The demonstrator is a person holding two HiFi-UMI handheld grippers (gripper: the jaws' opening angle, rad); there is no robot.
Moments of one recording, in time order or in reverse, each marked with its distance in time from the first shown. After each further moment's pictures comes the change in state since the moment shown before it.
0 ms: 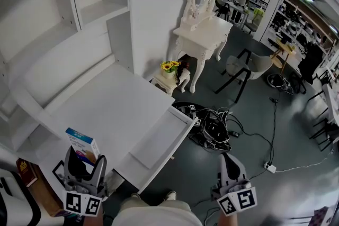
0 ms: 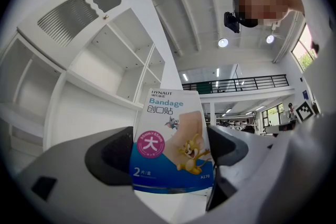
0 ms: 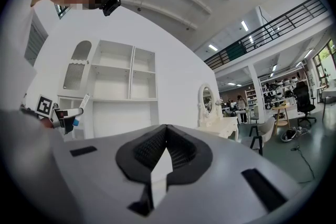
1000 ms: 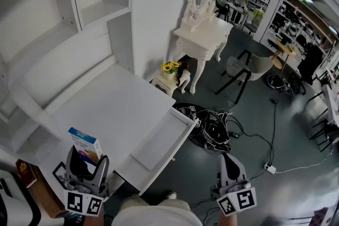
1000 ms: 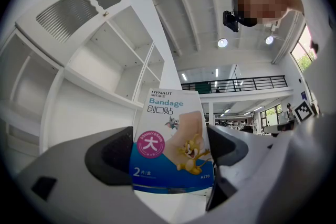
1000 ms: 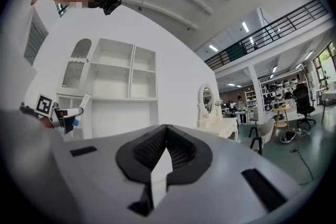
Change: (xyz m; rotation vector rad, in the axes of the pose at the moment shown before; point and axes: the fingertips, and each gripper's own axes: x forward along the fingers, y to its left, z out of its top) left arm 0.002 0.001 -0.003 -0.003 0.002 -0.016; right arm 0.004 0.006 0.000 -0.013 0.000 -0.006
